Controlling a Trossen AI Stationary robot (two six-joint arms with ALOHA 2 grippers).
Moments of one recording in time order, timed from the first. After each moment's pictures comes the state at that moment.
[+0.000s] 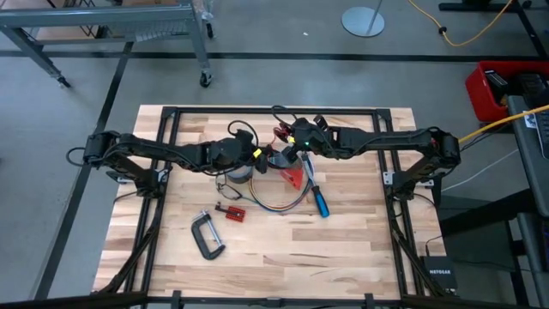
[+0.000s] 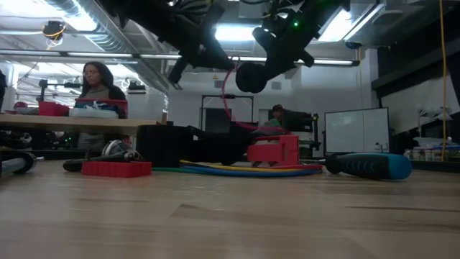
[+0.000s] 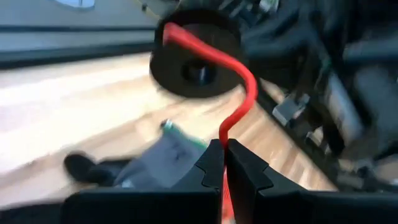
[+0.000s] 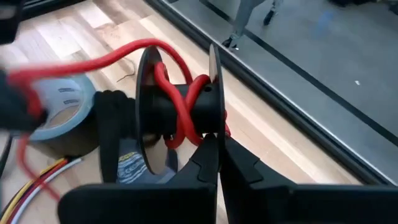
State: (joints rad) left arm 0.07 1.45 0.88 0.17 -0.39 -0.73; right arm -0.15 1.55 1.21 -0.41 0.49 0.34
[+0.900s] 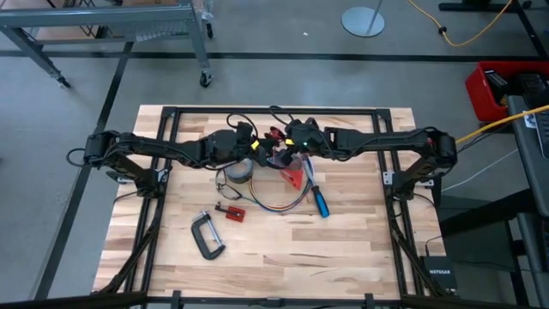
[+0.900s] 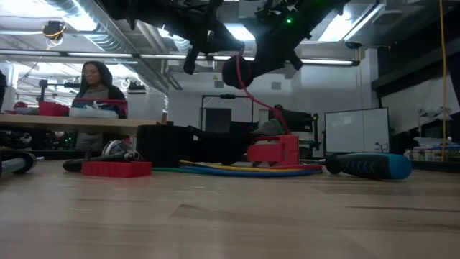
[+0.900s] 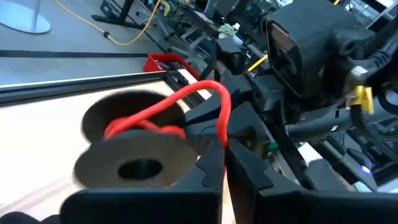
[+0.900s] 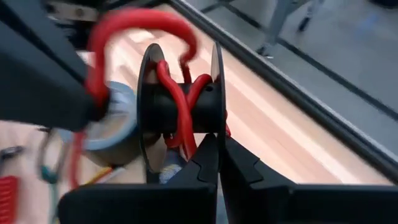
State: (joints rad) left arm 0.11 1.45 0.88 0.40 -0.29 -0.68; right arm -0.15 1.58 1.21 -0.28 0.37 0.33
